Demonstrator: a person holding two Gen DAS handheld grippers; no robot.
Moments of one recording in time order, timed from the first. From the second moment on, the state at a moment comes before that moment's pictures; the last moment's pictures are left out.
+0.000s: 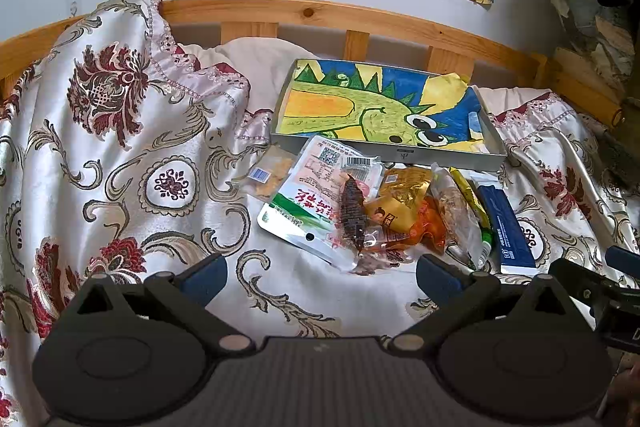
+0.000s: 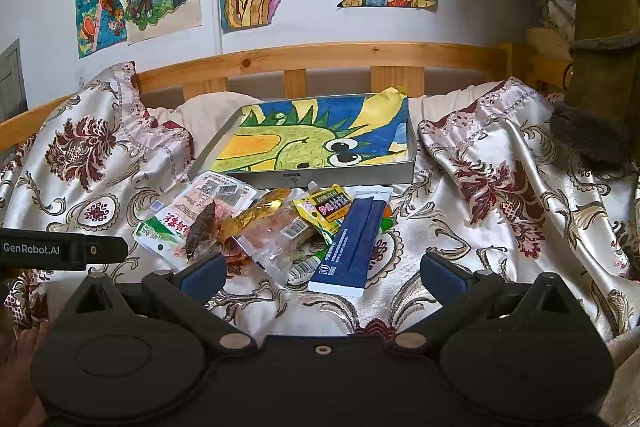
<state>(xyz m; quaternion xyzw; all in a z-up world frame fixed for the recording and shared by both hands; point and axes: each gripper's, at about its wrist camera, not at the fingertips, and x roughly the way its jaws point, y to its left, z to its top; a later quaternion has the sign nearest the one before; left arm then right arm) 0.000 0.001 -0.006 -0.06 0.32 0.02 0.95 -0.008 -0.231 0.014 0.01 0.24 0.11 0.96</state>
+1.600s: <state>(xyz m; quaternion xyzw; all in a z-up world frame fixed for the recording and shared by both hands) 0.057 -0.034 -0.020 0.07 0.36 0.07 0.93 0.050 -0.239 0.026 -0.05 0.31 0.15 0.94</state>
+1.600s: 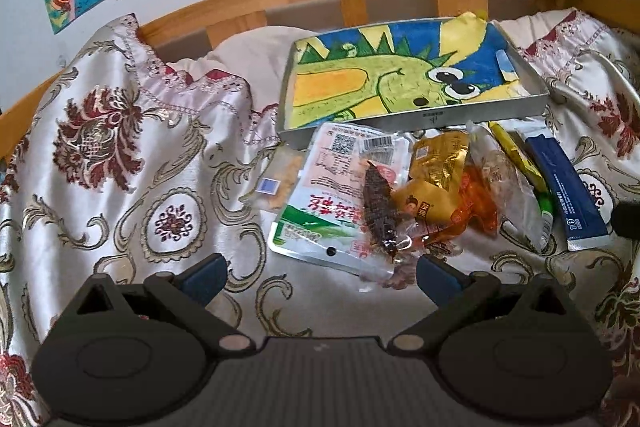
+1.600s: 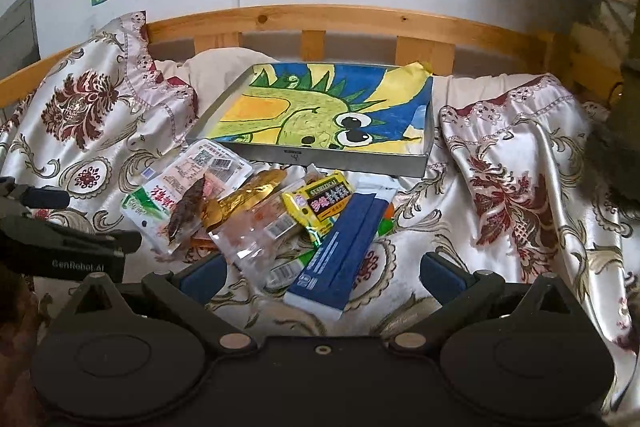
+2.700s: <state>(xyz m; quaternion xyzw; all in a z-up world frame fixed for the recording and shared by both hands) 0.124 -0.057 -0.007 0.02 0.39 -0.02 0.92 0.136 -0.249 -0.008 -0.02 0.38 0.20 0.90</state>
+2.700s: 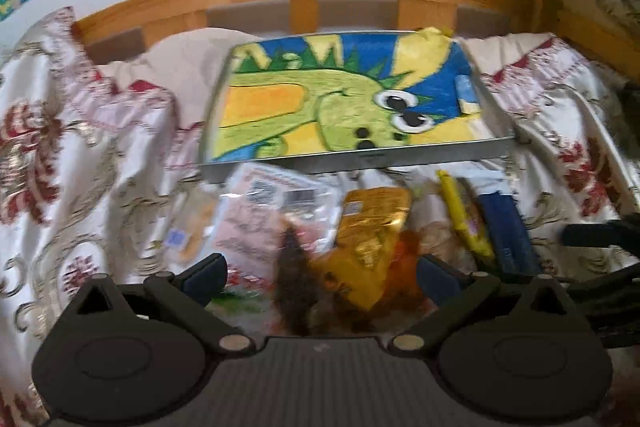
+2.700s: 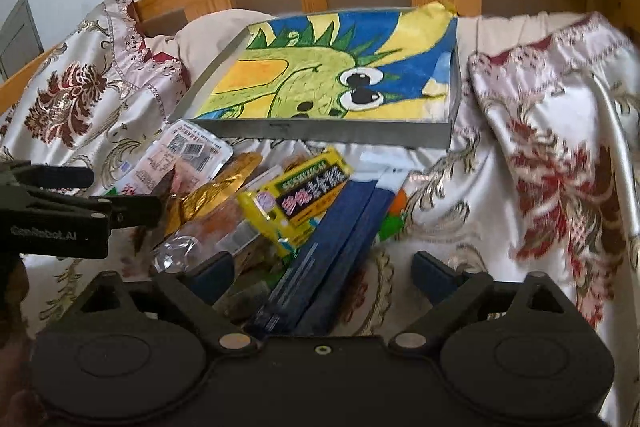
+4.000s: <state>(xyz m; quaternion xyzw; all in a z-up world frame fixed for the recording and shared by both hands) 0.152 -0.134 -0.040 0.16 0.39 -0.12 0.90 0.165 -0.273 -0.015 -0.06 0.40 0.15 0.90</state>
